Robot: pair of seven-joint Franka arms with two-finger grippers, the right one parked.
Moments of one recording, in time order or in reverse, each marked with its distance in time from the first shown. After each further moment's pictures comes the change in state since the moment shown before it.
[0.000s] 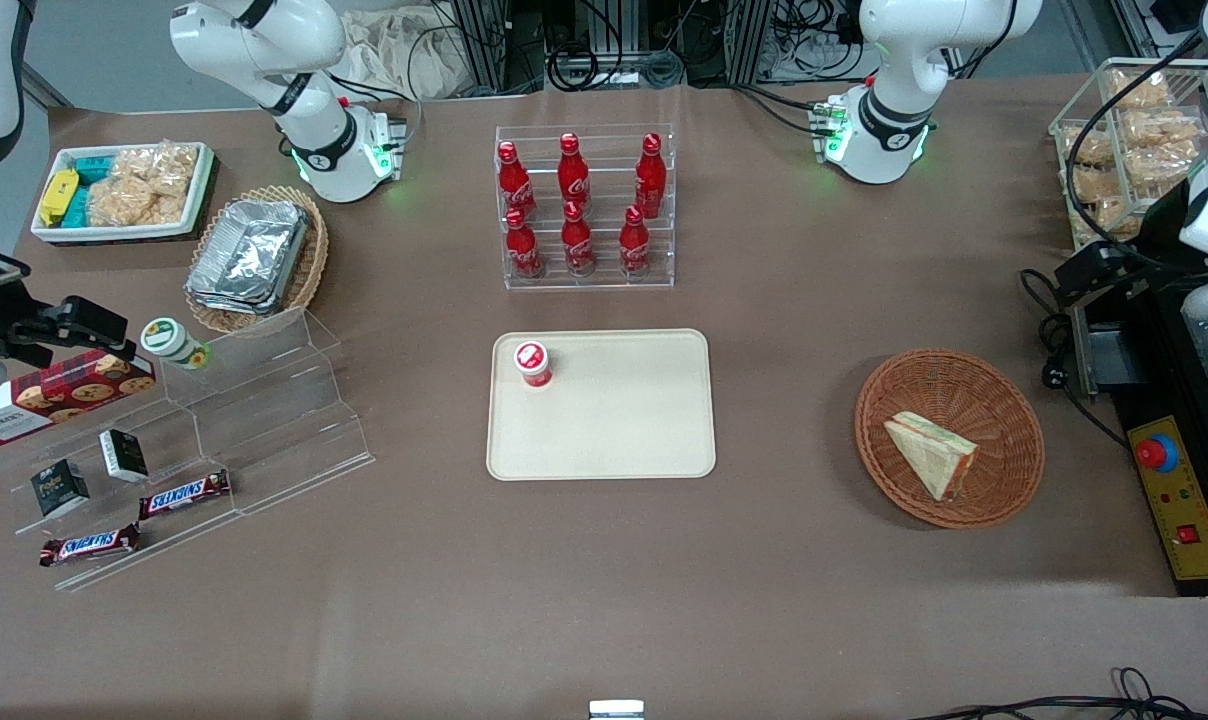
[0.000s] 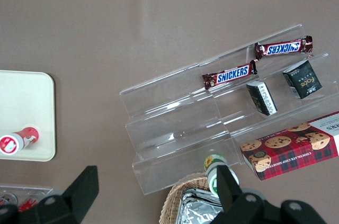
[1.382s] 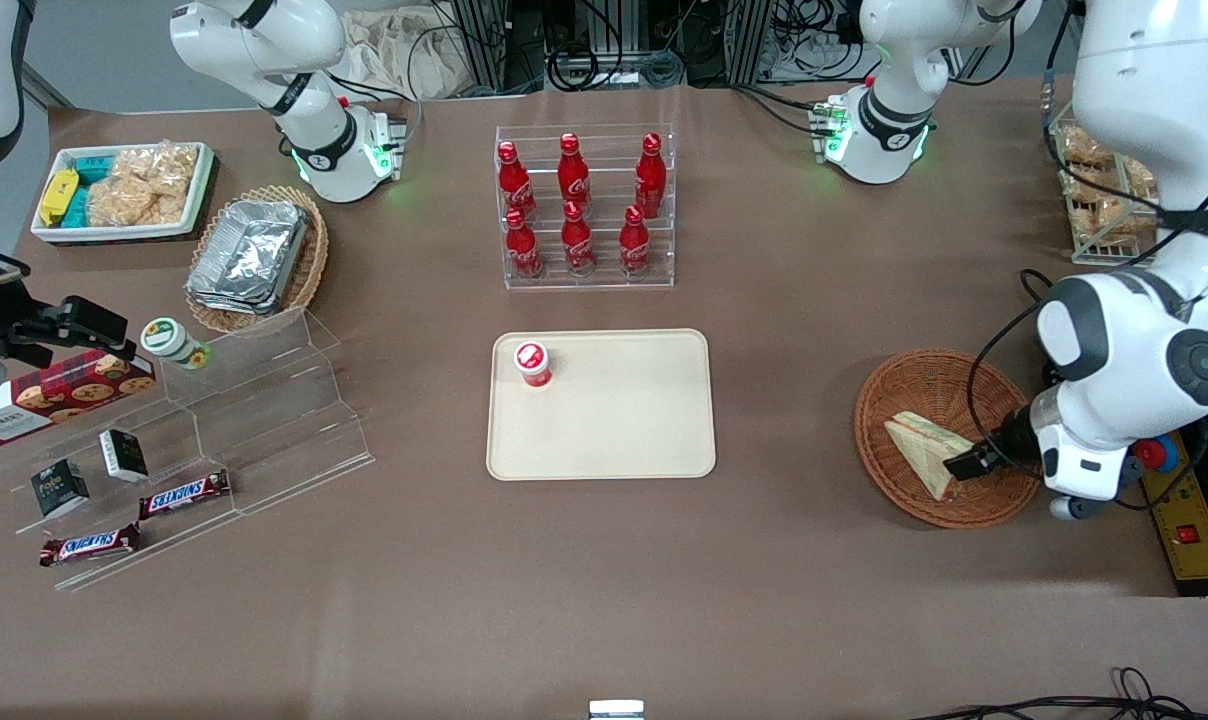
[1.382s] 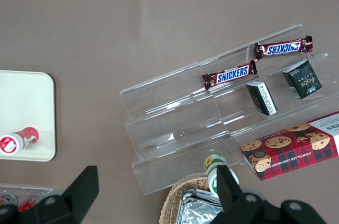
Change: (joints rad) arm 0.028 0.545 -0.001 -0.059 -0.207 0.575 -0.260
